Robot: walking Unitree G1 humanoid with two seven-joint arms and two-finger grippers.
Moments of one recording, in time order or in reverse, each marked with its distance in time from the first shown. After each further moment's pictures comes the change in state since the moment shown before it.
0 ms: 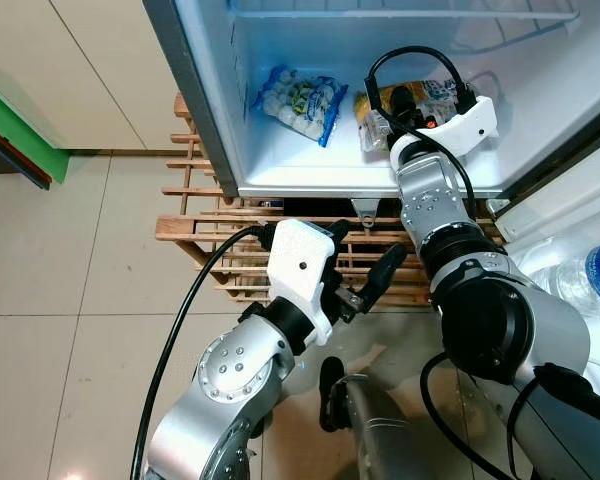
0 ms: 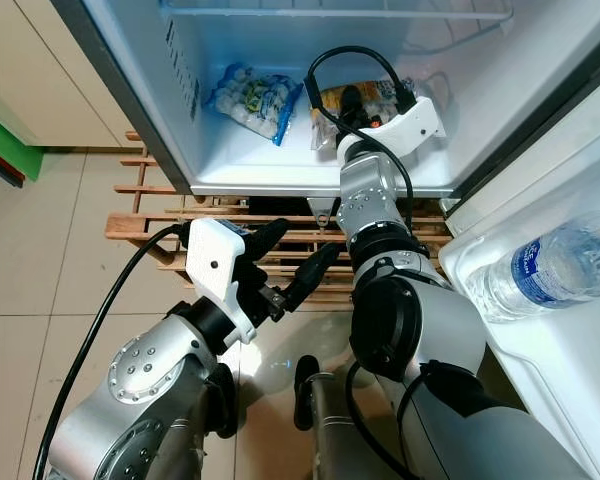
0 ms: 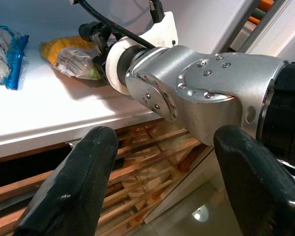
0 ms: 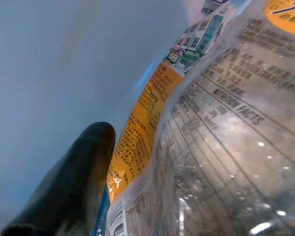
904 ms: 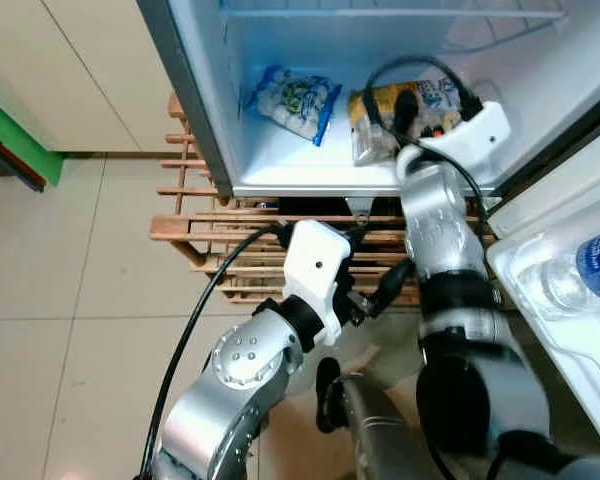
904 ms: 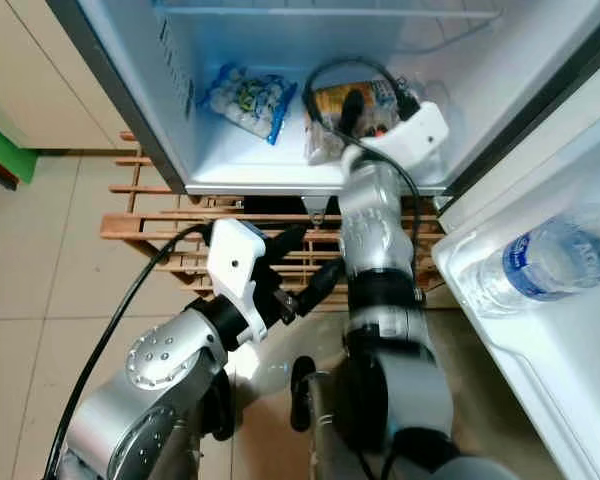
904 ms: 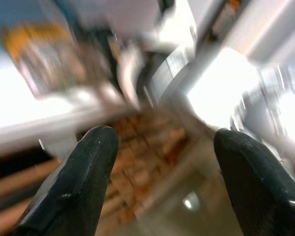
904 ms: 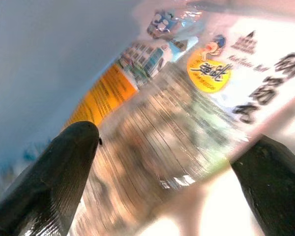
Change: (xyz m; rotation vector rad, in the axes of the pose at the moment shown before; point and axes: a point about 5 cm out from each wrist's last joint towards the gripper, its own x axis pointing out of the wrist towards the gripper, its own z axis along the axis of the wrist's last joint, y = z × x) left arm 0.015 0.010 -0.002 0.020 0.008 -0.047; right arm -0.041 -0.020 -0.006 -0.271 0.009 -0.069
